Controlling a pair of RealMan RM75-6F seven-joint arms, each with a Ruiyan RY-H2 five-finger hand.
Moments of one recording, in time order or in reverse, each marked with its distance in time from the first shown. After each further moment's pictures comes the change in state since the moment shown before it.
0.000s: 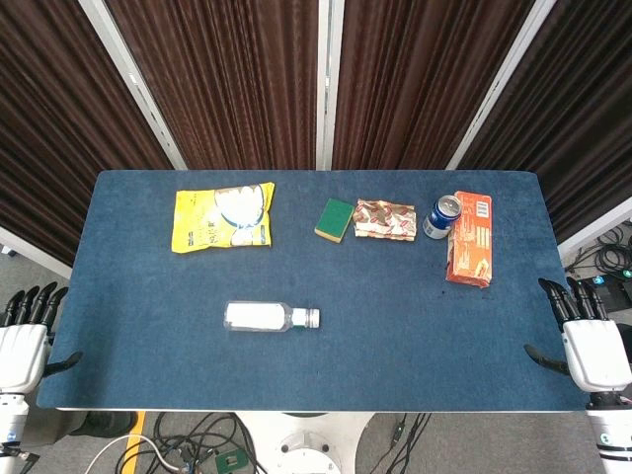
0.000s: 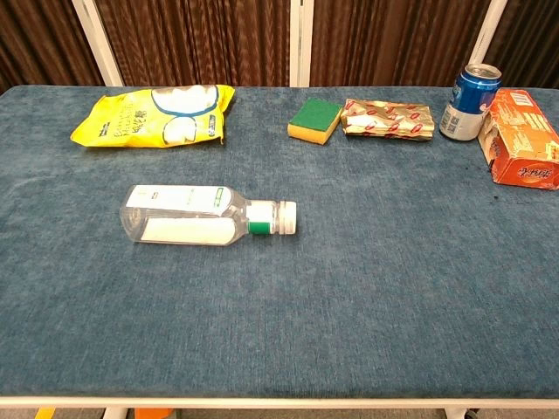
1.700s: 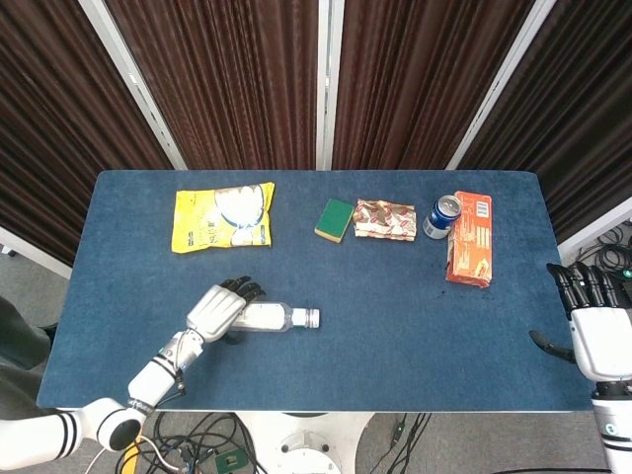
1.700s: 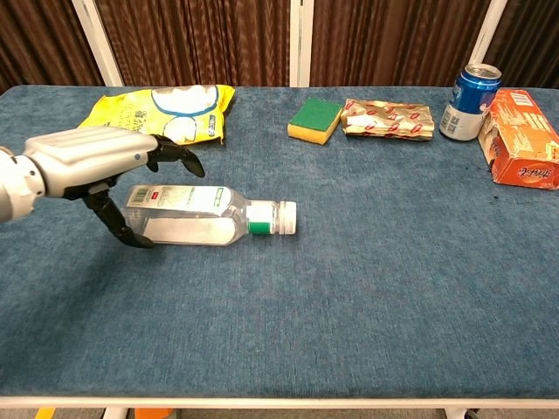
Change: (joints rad) left arm -0.549 -0.369 -0.086 0.041 -0.127 -0.571 0.224; right arm 0.020 0.023 0.036 -0.013 0.002 0.033 -0.004
